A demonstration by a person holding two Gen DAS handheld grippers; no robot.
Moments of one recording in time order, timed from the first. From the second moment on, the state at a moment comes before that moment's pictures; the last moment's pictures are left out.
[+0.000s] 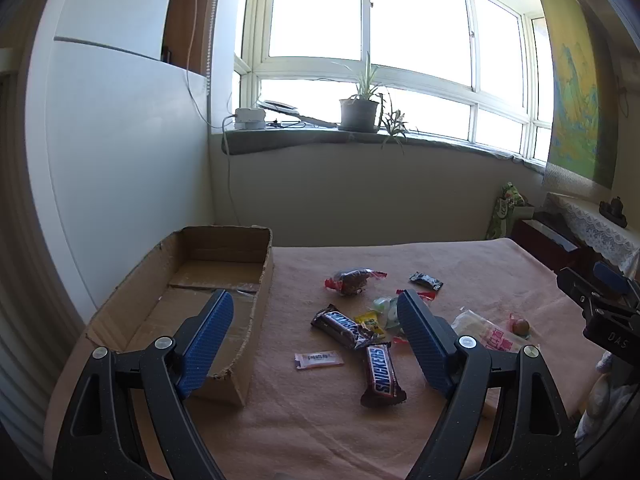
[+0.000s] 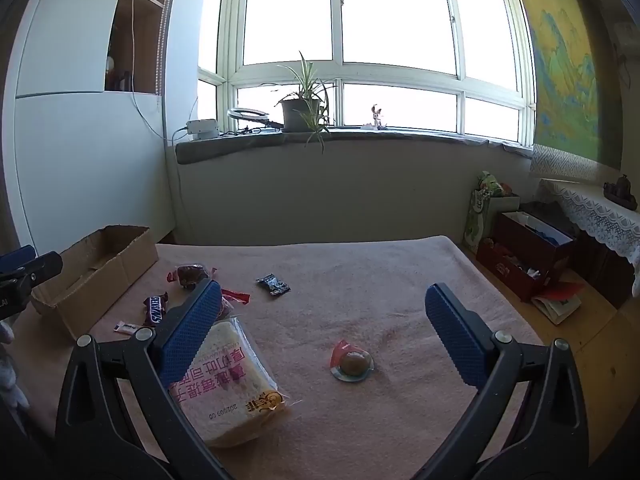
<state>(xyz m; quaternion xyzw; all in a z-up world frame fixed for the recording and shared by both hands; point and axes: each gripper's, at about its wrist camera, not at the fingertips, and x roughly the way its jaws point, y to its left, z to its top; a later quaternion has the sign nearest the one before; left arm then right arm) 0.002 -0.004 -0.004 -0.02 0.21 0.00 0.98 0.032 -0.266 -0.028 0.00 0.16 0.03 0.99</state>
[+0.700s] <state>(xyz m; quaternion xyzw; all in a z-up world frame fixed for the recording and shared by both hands) 0.002 -0.005 -0.003 -0.02 0.21 0.00 0.98 0.032 -0.265 -0.027 0.00 0.16 0.03 0.99</state>
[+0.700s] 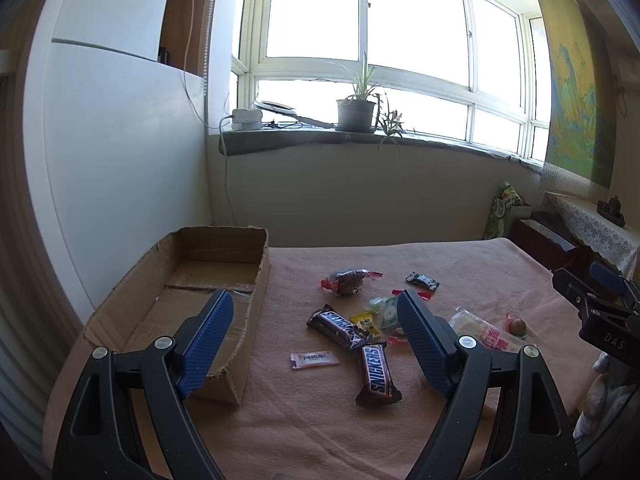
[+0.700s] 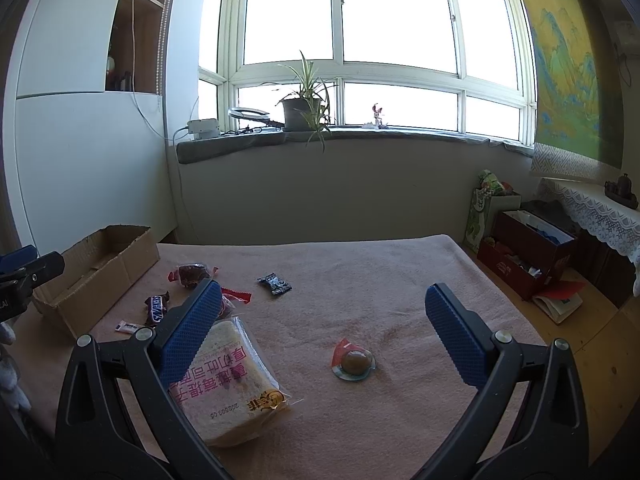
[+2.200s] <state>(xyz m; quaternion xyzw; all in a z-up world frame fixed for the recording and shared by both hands) 0.000 -0.013 -0.005 -0.02 0.22 -0.02 0.98 0.033 -0.264 -0.036 0.00 0.17 0.04 0.98</state>
